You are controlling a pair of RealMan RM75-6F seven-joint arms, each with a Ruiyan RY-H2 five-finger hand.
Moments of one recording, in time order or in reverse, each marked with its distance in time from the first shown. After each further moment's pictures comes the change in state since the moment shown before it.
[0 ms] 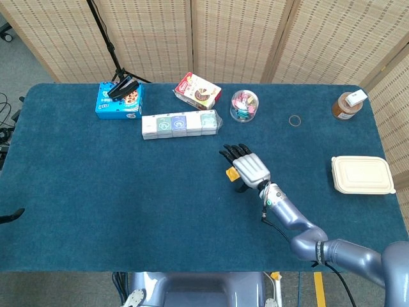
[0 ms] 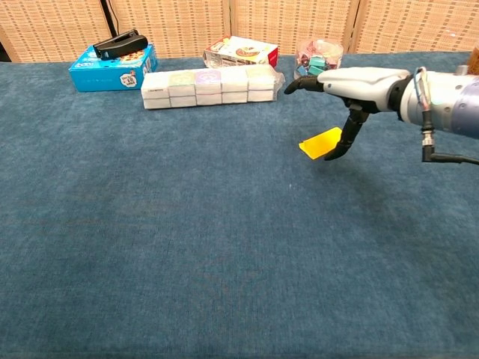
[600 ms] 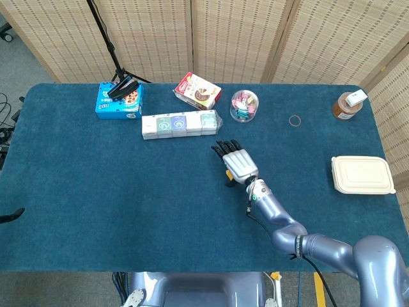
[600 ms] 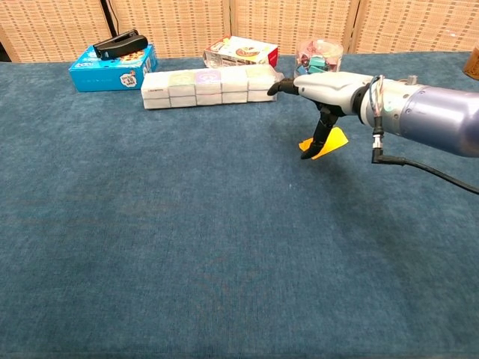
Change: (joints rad) left arm -0.003 0.000 -0.002 0.005 -0.001 -0.004 -0.005; right arm 0.078 -0.141 0.021 0.145 0.123 0.007 -0.096
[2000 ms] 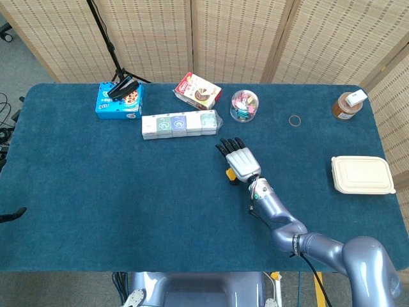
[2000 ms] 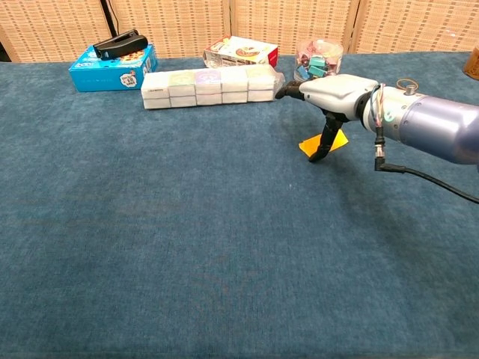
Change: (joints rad) left arm -0.012 -0.007 -0.003 -0.004 -0.022 -0.015 0.026; right arm 0.012 -0.066 -0.044 0.163 -0.065 0.035 0.013
